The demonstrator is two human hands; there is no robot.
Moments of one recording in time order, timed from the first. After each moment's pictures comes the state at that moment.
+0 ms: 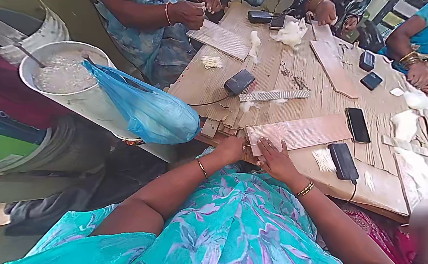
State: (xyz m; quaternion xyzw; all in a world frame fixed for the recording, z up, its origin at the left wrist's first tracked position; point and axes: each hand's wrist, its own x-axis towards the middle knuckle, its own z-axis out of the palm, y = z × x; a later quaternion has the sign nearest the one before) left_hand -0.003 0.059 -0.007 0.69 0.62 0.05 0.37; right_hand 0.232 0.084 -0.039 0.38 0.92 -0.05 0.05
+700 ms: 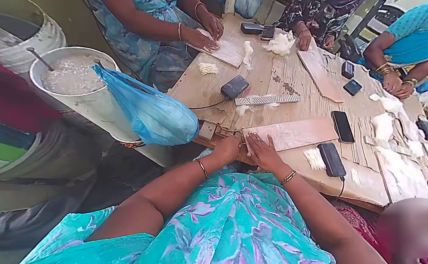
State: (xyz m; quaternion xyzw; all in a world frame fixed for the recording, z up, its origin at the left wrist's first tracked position) left_hand -0.004 0.059 -0.019 0.71 0.62 0.10 0.32; right_hand 0.204 0.104 -0.044 0.36 0.93 -0.05 0.03
